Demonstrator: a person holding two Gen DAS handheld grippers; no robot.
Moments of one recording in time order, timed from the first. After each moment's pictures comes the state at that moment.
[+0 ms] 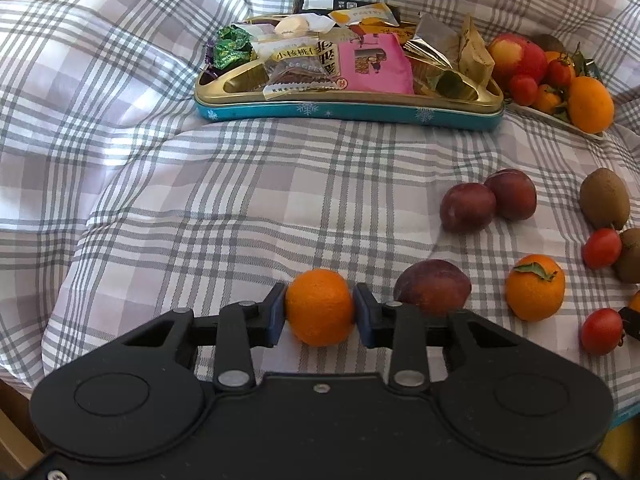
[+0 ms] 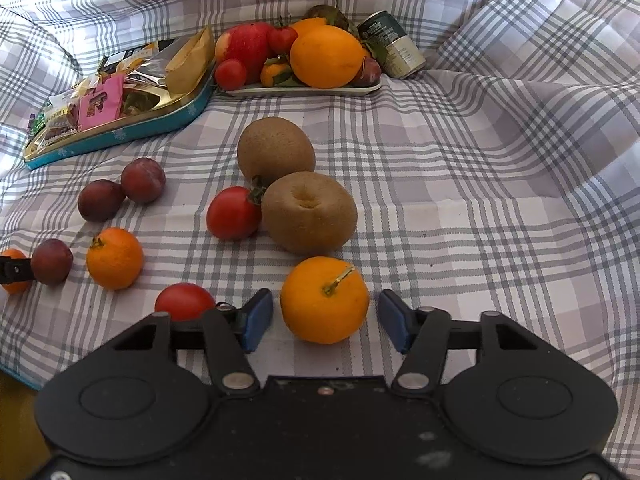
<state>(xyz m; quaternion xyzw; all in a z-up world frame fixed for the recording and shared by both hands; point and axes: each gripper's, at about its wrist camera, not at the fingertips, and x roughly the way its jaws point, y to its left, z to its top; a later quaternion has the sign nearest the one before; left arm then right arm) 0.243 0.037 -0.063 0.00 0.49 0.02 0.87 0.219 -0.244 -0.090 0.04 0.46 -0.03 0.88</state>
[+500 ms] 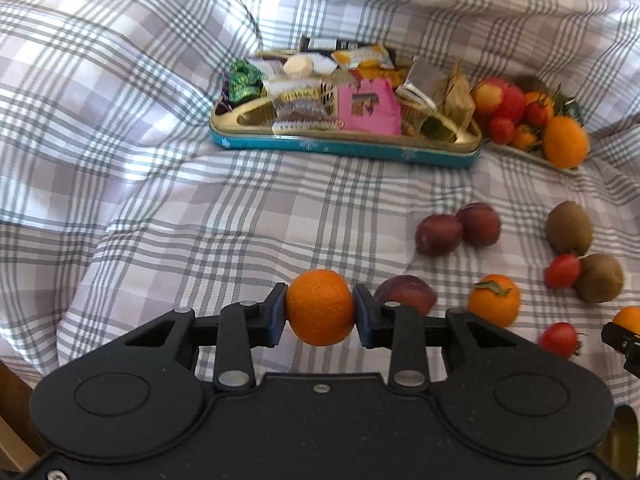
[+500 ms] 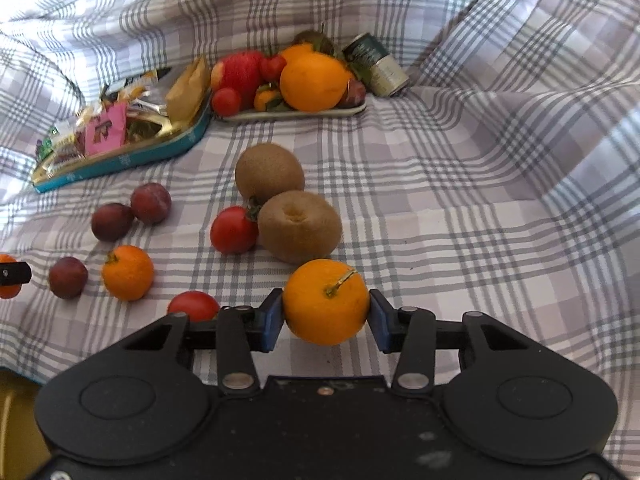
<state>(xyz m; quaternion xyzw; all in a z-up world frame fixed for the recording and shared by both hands) 0.216 0.038 -0.024 -0.03 0.45 0.01 0.89 0.196 -0.252 -0.067 0.06 0.43 -0.04 0.90</state>
